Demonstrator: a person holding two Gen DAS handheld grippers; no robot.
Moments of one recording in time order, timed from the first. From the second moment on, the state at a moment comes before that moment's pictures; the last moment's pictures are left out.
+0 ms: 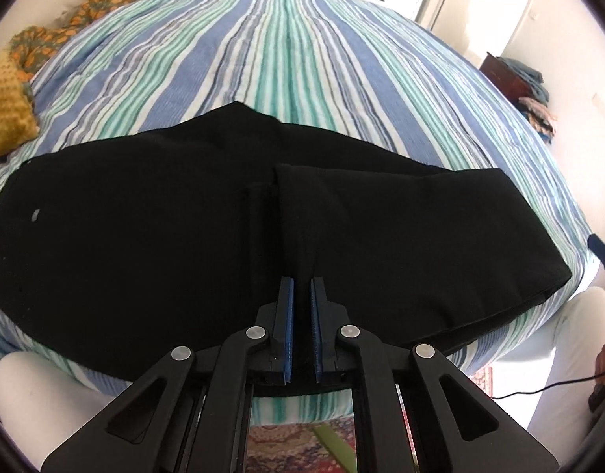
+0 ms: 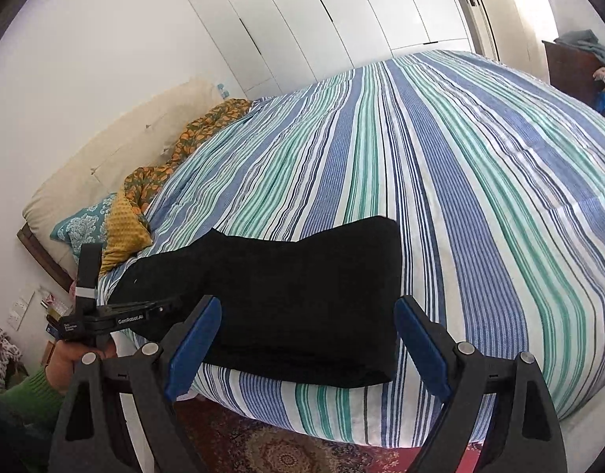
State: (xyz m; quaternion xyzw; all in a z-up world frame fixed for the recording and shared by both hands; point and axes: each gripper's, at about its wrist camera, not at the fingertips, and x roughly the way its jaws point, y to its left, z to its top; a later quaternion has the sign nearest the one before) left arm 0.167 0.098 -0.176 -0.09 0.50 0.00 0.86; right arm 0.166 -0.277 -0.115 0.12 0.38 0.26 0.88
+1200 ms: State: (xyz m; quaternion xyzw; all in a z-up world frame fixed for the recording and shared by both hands) left arm 0.166 0.103 -0.200 -0.10 0.50 -0.01 0.86; right arm 0.236 -0.234 -0.148 0.16 0.50 0.33 0.78
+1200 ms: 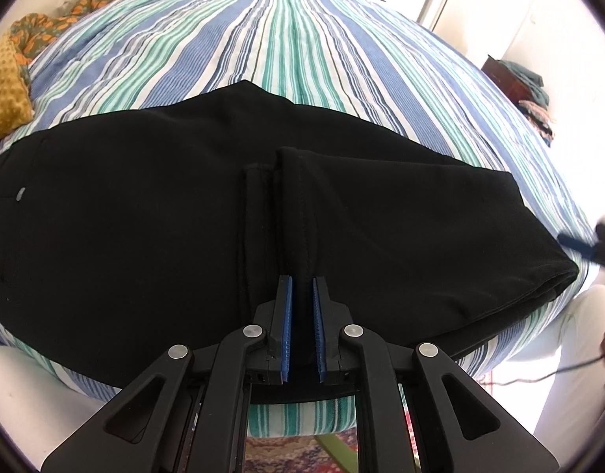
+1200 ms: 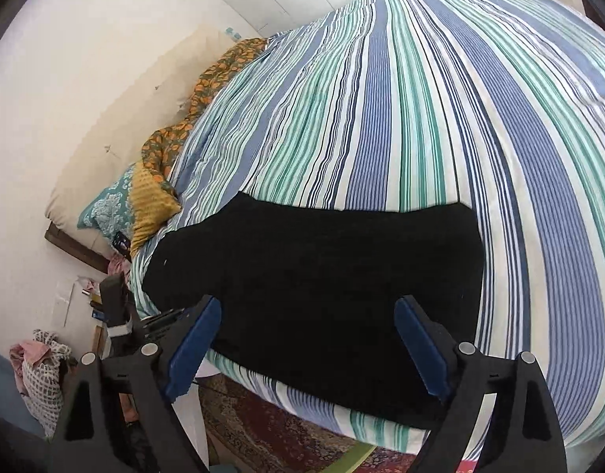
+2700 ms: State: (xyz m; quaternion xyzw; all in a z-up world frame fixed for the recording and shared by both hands) left arm 0.134 0.138 -0.154 -0.13 0.37 0.13 0.91; right arm 0.182 -0.336 -0.135 0.18 0.34 0.10 0.92
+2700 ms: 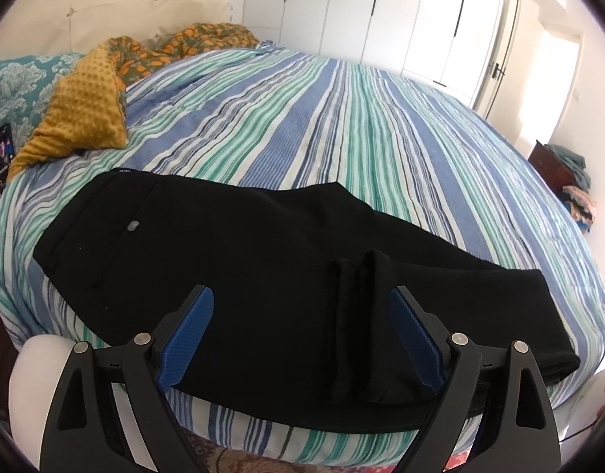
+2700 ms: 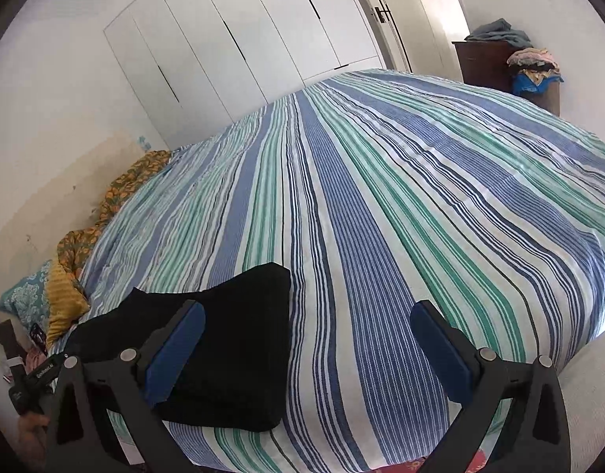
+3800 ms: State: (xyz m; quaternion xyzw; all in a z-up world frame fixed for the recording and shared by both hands) left arm 0.118 0.199 -0.138 -0.20 0.40 0.14 0.88; right arm 0.192 -0.318 -0.145 0.18 0.37 0.14 0.90
